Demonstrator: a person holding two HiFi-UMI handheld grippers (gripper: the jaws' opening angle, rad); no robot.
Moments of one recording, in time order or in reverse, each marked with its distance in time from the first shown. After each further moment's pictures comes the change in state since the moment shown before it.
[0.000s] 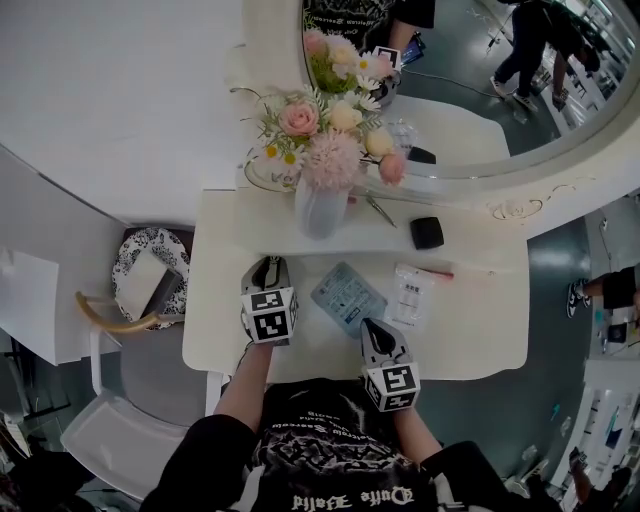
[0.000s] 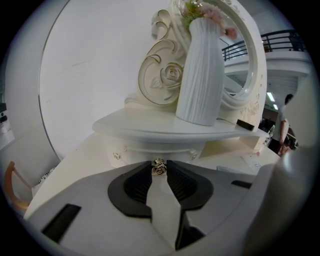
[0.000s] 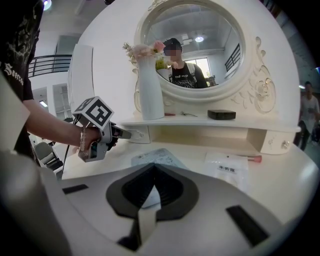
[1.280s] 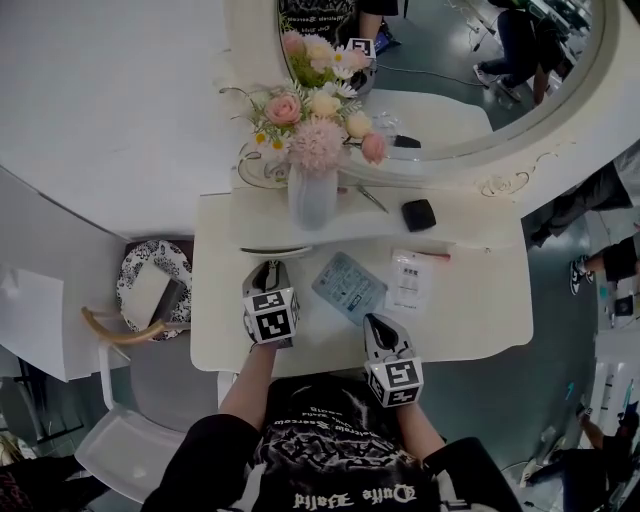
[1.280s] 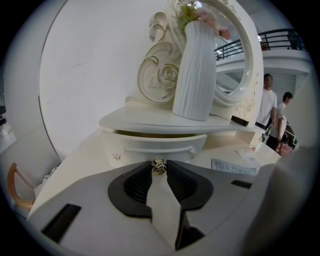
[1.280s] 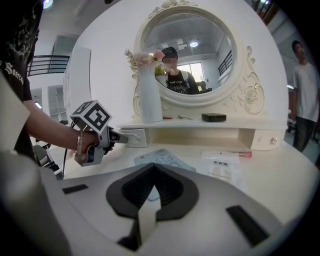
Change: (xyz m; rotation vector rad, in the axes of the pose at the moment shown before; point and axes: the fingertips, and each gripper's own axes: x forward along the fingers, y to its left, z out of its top) left arm -0.016 -0.001 -0.014 0.020 0.021 -0.011; right arm -0.020 0.011 -0.004 0.028 -0.046 -0.065
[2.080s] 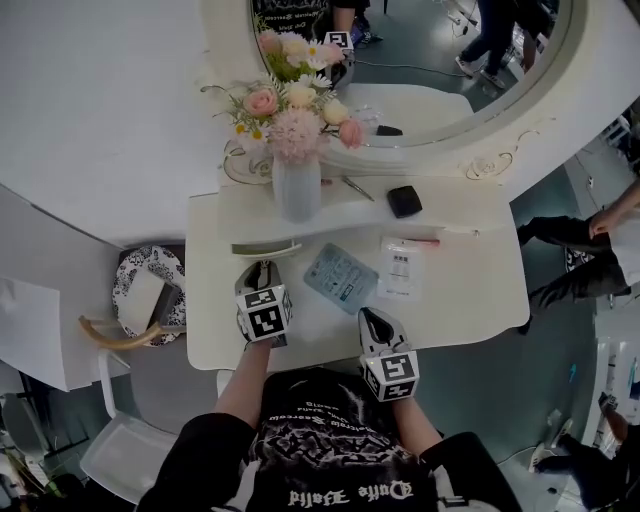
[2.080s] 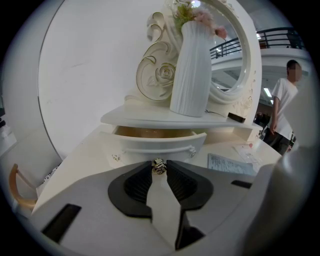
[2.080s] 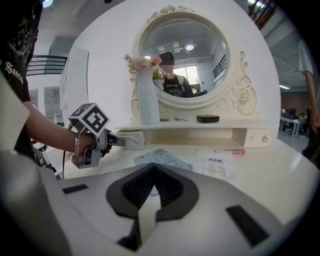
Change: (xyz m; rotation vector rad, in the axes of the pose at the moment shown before) left arm -0.008 -0.002 -0.009 0.016 0.023 -0.005; right arm -0.013 0.002 -0.004 0.022 -0.029 -0.043
